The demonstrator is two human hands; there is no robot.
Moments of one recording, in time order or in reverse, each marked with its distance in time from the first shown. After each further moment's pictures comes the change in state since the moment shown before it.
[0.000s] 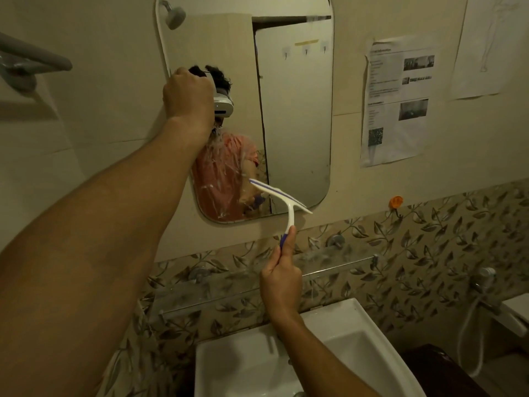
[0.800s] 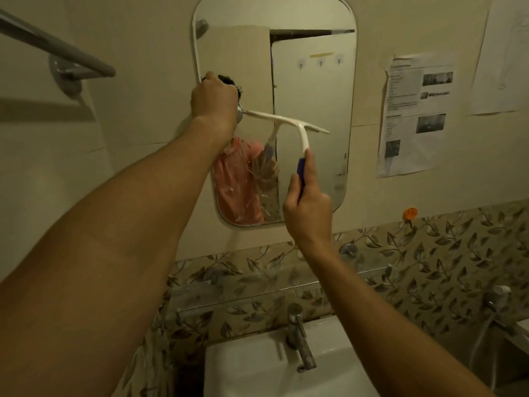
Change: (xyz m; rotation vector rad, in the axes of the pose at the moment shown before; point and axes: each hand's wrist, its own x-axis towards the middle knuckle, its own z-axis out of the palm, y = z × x) left_hand 0.008 -0.015 -0.001 -0.002 -0.071 0.082; right_hand 0.081 -0.108 -0.057 0.108 0.044 -0.382
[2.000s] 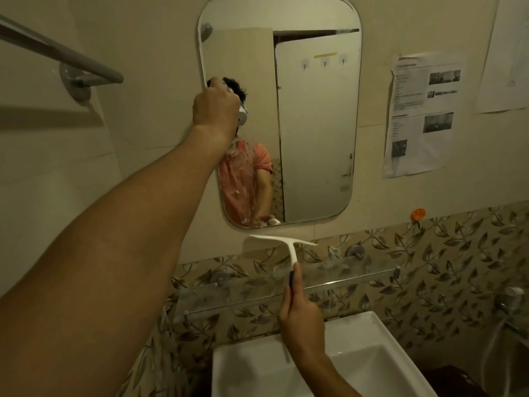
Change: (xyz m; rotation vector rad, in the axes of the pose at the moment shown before) left_hand -0.011 -0.008 0.001 0.047 0.068 0.063; right_hand -0.171 0.084 0.034 -0.263 -0.342 0.296
